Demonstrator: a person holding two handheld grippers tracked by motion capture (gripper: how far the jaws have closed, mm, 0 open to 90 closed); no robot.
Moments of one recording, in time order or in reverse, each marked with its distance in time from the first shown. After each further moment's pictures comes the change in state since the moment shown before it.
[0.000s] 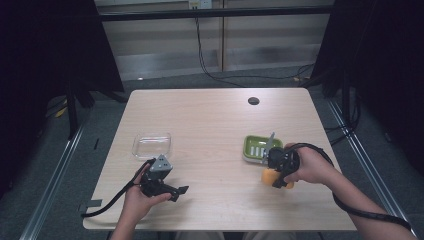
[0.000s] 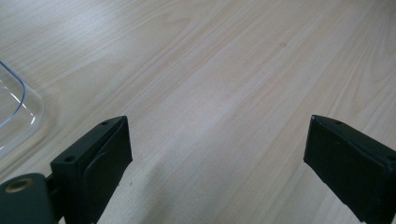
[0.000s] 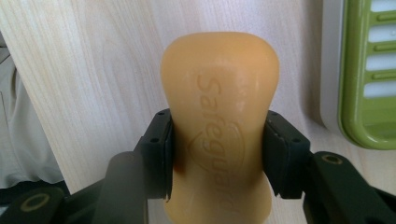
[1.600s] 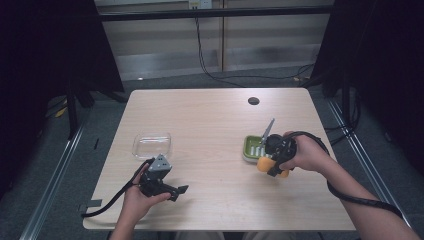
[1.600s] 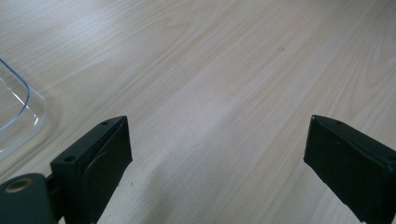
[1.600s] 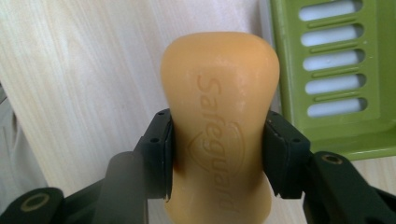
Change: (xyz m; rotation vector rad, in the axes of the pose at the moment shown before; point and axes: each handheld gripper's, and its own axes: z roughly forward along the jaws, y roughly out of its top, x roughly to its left) left arm 0.001 0.001 -0.004 0.004 -0.001 -0.007; right arm -0.024 0.013 -0.013 -0.069 -0.008 0.067
